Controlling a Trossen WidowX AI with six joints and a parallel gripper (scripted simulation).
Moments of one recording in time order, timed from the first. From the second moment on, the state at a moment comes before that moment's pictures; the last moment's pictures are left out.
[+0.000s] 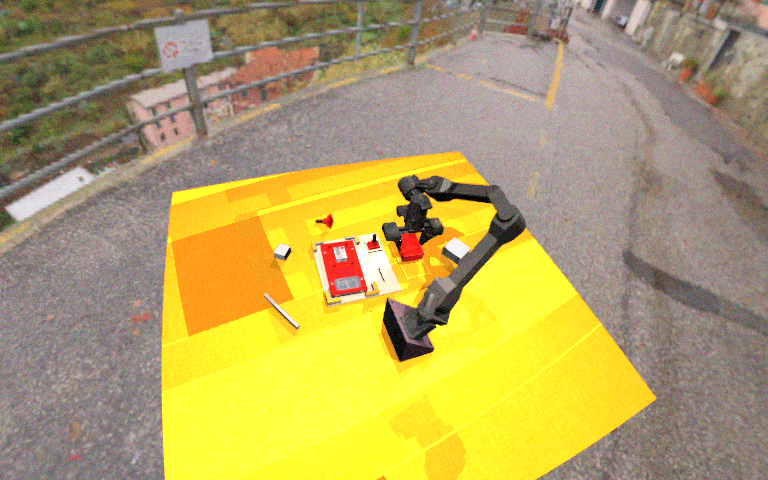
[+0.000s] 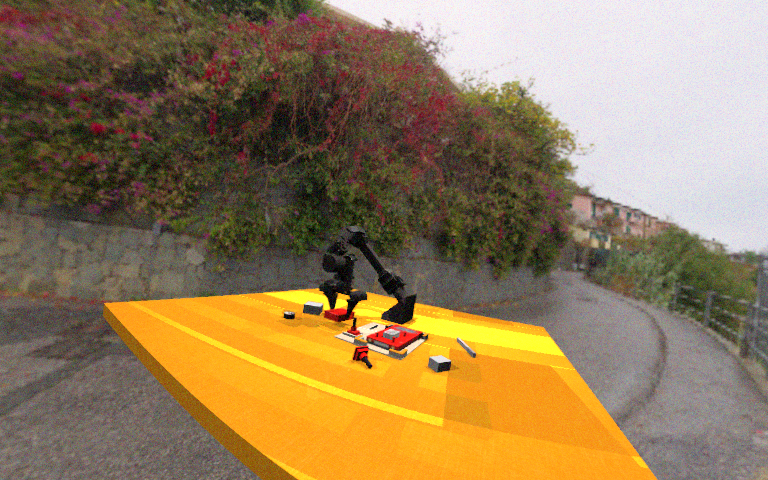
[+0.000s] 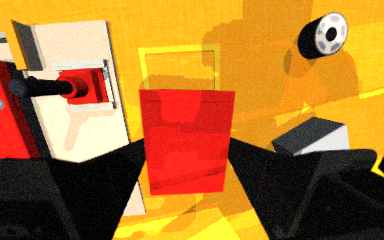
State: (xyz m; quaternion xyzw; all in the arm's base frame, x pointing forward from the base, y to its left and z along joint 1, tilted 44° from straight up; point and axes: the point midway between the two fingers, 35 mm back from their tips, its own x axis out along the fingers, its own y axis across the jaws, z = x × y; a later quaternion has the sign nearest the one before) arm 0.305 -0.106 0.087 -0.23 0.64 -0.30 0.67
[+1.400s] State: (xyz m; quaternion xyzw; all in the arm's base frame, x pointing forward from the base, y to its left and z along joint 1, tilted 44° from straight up) arm 0.304 -0.119 0.074 -0.23 0.64 -0.30 0.67
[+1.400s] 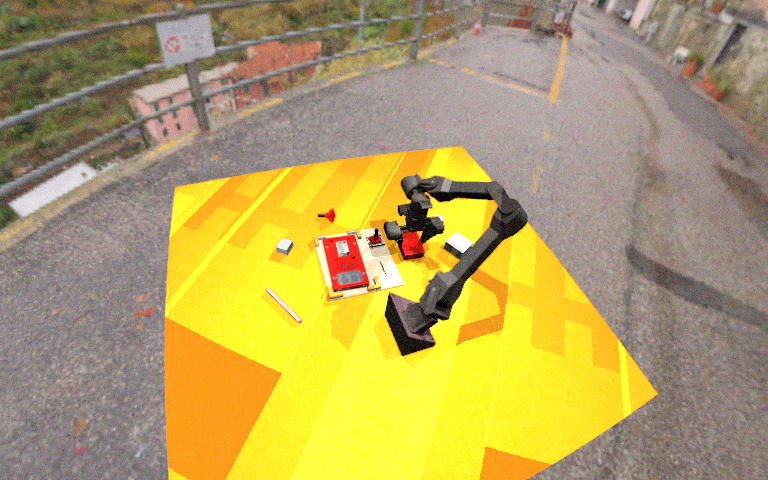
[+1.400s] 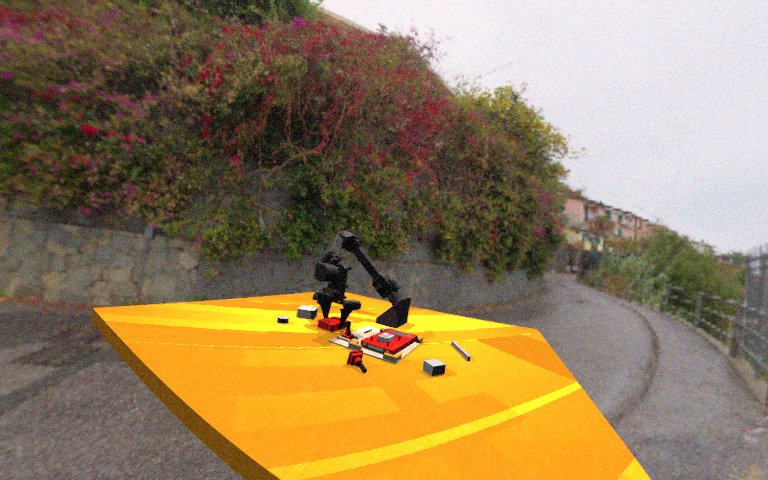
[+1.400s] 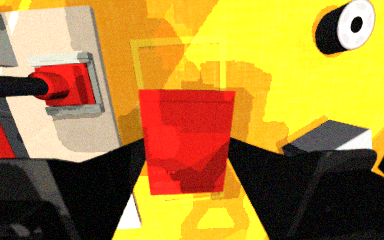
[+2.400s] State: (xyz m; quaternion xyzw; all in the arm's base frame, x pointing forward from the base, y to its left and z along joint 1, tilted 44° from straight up) arm 0.303 -0.116 0.076 -0.23 0.64 -0.29 0.67
